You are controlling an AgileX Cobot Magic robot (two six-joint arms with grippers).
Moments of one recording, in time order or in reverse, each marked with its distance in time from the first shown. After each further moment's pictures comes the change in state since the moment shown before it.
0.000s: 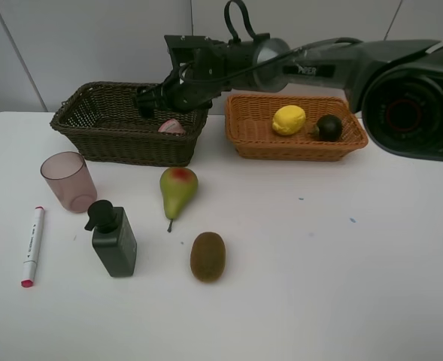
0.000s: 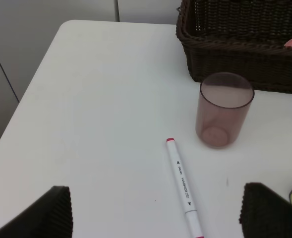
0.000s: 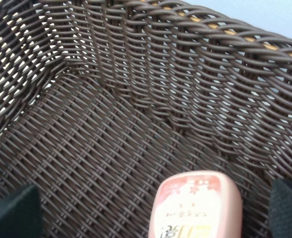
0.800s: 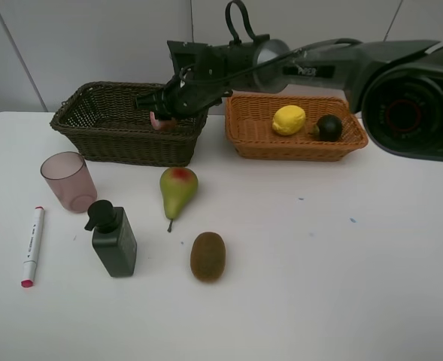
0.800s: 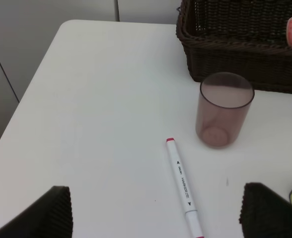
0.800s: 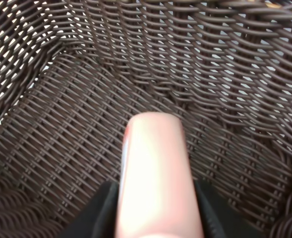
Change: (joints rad) left arm 0.000 0.000 0.000 0.000 0.000 0.000; right arm 0.000 0.000 0.005 0.036 0.046 0.028
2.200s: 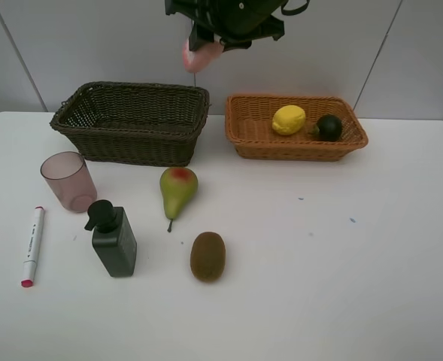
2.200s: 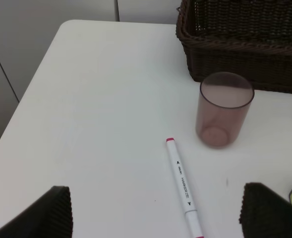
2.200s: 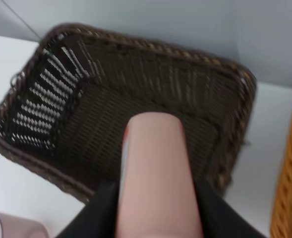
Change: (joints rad) left arm 0.000 0.000 0.000 0.000 0.000 0.000; right arm -0.043 -0.494 0.269 -0.023 0.210 0.143
